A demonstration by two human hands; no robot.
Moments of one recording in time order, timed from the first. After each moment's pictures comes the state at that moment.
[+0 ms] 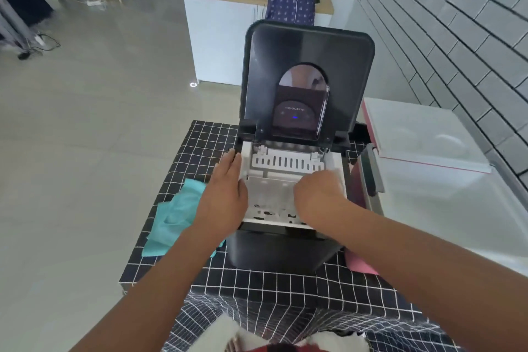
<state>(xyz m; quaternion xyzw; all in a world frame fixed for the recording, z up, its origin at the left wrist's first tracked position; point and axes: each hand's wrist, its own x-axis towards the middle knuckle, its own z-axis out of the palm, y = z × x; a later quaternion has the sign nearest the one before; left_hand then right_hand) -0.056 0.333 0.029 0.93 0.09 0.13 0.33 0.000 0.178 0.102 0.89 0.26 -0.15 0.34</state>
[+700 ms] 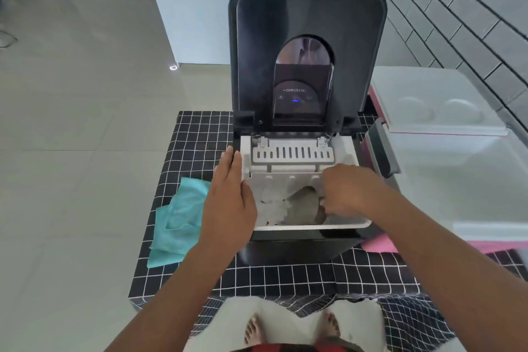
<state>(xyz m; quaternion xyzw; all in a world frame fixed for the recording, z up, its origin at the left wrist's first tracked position) -0.052 0.339 0.010 0.92 0.09 0.16 0.35 0.029 0.144 0.081 0.95 0.22 -0.20 0.11</state>
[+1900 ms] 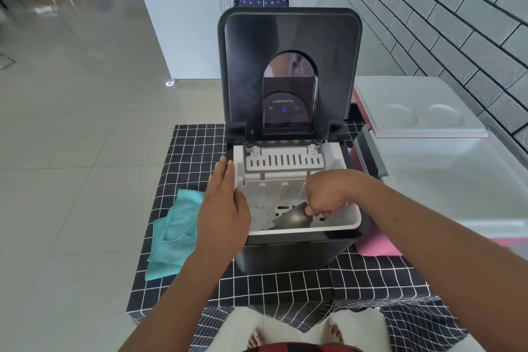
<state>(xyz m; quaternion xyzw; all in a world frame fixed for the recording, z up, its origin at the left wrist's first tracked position) -0.052 0.338 0.005 0.92 0.10 0.17 0.34 0.053 0.149 0.078 0.88 0.22 -0.42 0.03</state>
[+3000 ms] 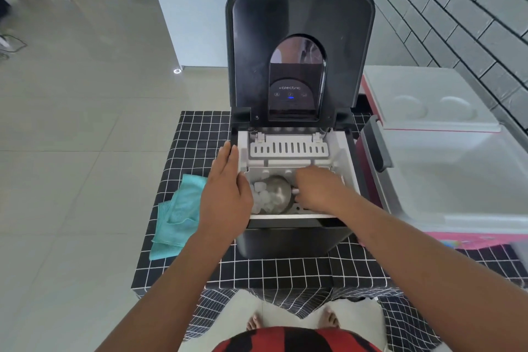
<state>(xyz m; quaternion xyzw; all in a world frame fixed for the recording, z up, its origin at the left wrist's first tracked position) -0.051 0.338 0.006 0.91 0.11 0.16 0.36 0.028 0.164 0.039 0.95 0.26 -0.18 0.01</state>
